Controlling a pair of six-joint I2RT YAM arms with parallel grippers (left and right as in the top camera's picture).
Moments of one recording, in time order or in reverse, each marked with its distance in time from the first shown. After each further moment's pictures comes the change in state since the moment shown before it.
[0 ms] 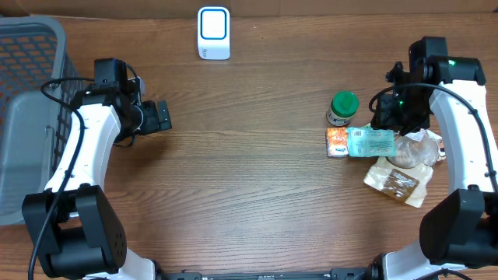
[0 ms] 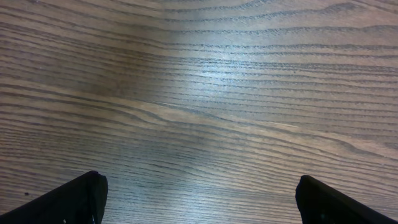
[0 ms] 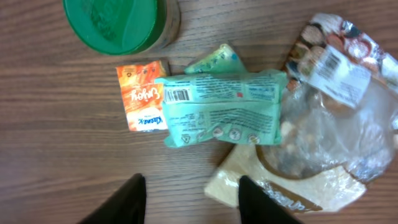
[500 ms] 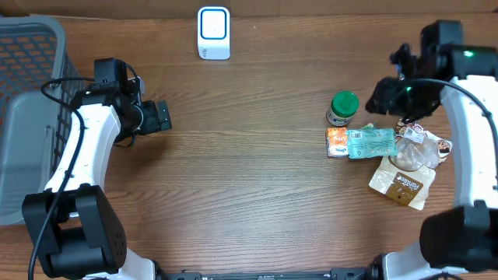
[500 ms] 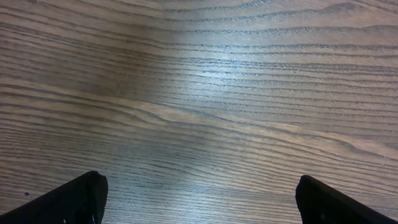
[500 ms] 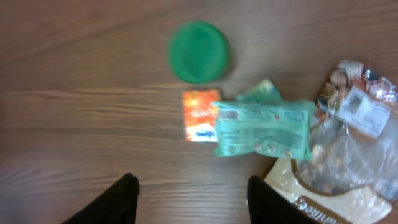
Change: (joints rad) left arm 0.000 0.000 0.000 0.000 0.000 0.000; right arm 0.002 -0.048 0.200 -0.085 -0.172 0.010
